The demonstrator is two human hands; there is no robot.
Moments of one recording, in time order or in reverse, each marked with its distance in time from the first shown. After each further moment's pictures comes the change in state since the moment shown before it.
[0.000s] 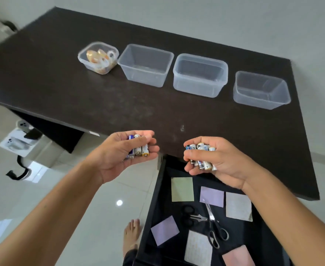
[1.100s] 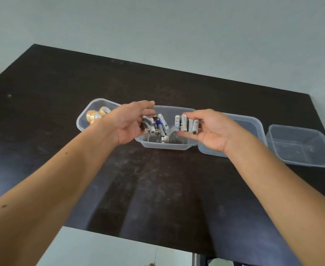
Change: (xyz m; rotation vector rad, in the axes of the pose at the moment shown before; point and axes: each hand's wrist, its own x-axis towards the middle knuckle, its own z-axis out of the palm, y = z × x) left_hand 0.234 0.240 -0.034 0.197 -0.009 -0.119; right_hand 0.251 -0.195 0.050 0.309 0.328 0.069
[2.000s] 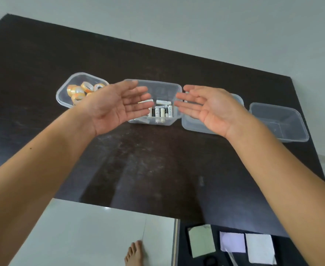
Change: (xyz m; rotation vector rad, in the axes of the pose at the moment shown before) left_hand -0.039 -0.029 0.009 -0.105 -0.097 0.131; right_hand -0.036 0.007 -0.039 -0.104 -0.003 -0.238
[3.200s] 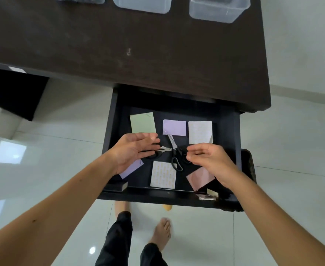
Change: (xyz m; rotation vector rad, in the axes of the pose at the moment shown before) left_hand -0.155 -0.425 0.128 0.174 -0.073 -0.217; right_hand -0.274 0.321 -0.297 -0.526 0.035 0.206
